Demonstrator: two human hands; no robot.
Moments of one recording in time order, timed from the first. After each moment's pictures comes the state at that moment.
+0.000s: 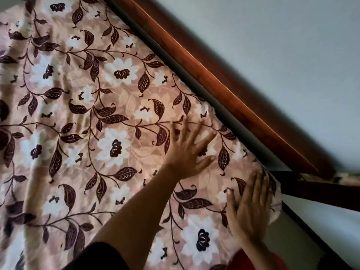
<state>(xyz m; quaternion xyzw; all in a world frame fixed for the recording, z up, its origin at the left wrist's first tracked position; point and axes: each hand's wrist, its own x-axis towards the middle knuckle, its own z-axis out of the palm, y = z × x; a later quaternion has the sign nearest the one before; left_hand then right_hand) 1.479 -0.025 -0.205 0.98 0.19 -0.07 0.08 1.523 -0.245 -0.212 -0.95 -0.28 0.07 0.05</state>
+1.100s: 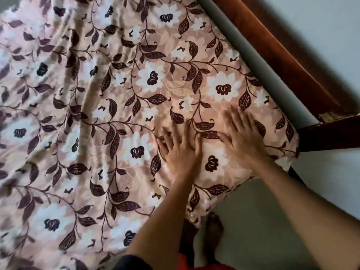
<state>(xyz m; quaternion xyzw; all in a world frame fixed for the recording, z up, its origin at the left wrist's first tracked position) 1.360 -0.186 -0.207 0.76 0.62 -0.02 0.18 1.532 -0.227 -0.212 -0.78 -0.61 0.11 -0.01</state>
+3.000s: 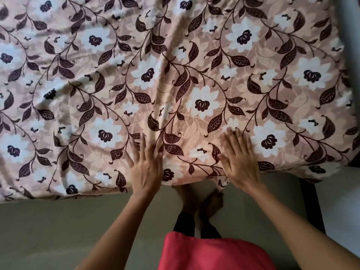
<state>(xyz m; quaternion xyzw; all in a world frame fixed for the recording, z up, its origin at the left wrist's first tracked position) 1.108 -0.289 -0.186 0.65 0.74 0.05 0.16 1.368 -0.288 -0.210 -0.63 -0.76 0.15 0.00</state>
